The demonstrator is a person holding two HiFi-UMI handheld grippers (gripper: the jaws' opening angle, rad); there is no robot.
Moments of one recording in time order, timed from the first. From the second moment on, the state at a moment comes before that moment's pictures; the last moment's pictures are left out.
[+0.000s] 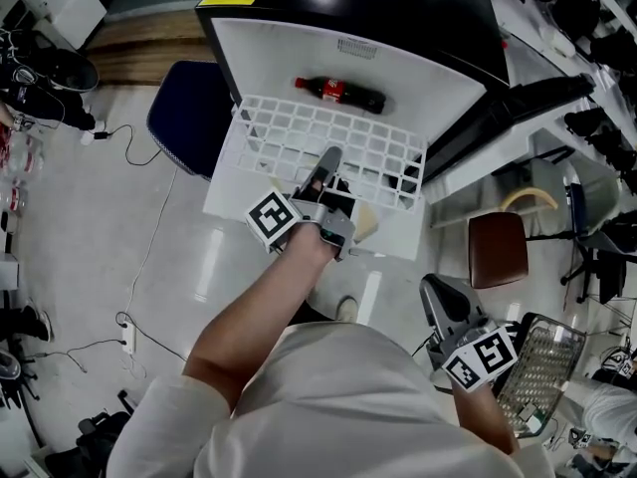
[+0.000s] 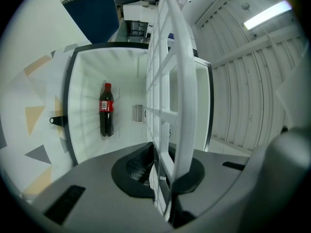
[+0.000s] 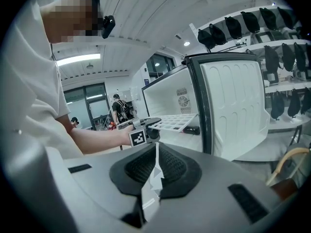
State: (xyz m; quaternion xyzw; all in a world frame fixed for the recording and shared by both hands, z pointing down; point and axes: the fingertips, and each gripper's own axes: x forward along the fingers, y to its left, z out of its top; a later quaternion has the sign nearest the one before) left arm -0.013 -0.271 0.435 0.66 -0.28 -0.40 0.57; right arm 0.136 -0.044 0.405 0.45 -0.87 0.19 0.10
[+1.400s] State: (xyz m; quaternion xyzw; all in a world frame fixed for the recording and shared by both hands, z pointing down) left arm -0.010 -0.278 0.439 0.71 -0.28 -0.33 0.56; right arm 0.123 -0.057 0.413 0.46 -0.86 0.20 0.09
